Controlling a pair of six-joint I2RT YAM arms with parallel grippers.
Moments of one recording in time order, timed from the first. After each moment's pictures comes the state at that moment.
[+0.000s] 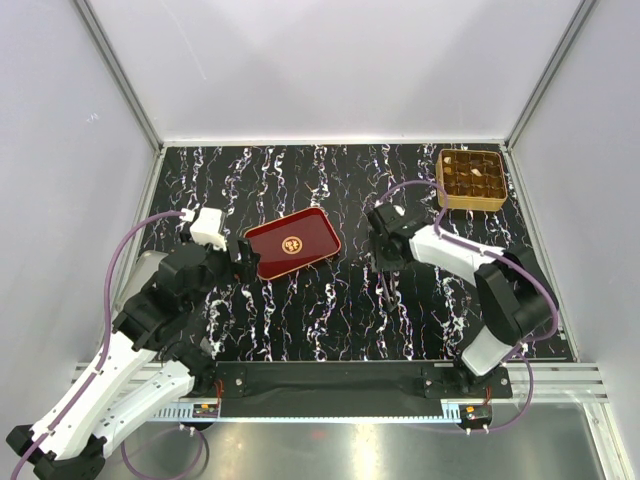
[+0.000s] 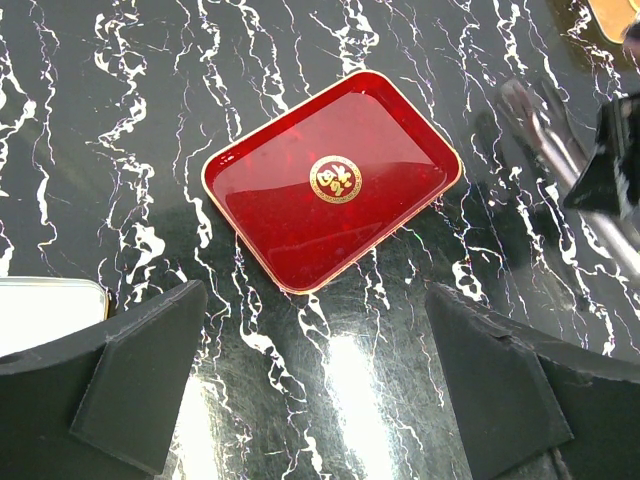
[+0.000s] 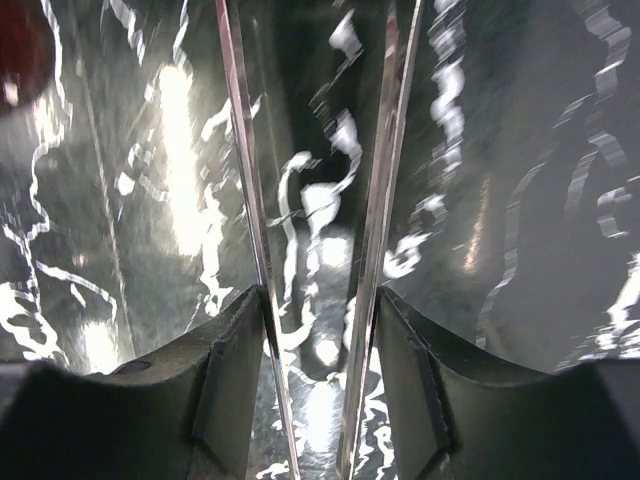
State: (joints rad) left arm -0.61 0.60 0.79 -0.60 -0.27 -0.27; right arm 0.57 1.65 1.03 -0.55 0.17 0.46
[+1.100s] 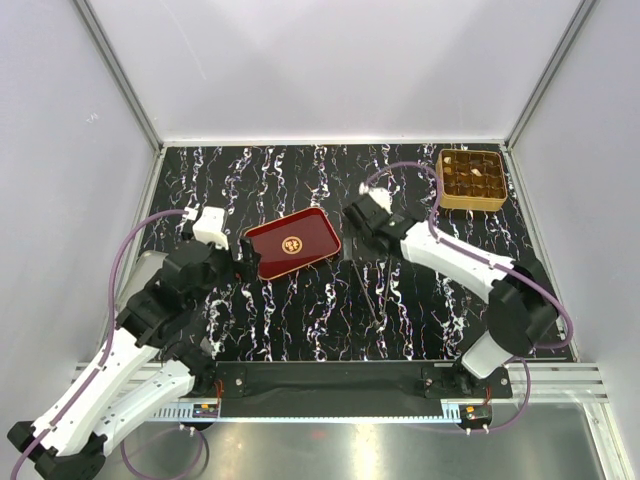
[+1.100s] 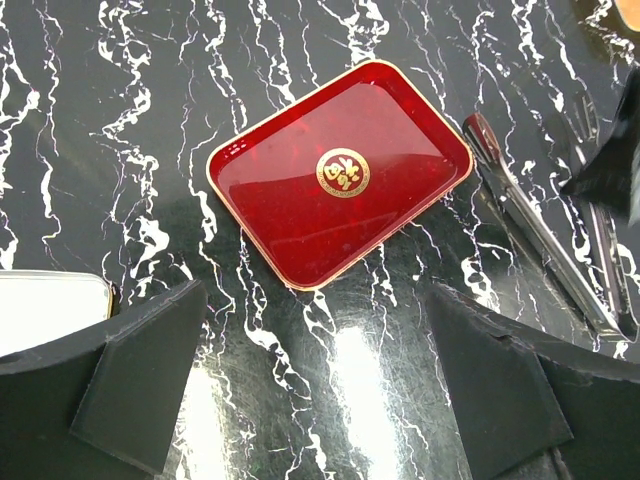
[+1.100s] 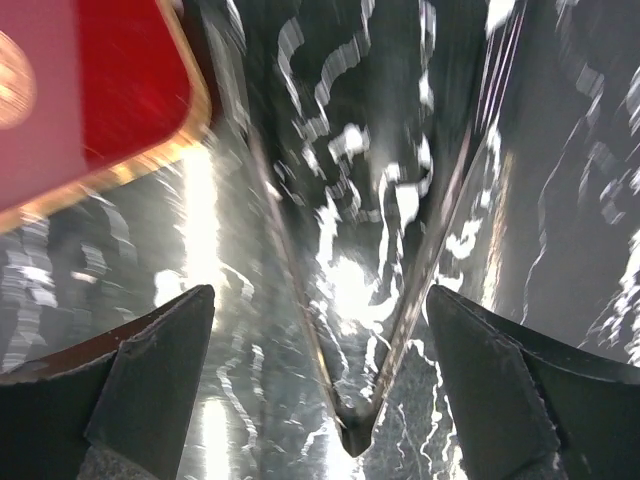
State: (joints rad) left arm -0.61 0.63 0.79 -0.60 -0.28 -0.27; right arm 0.75 1.60 1.15 -0.65 0.33 0.62
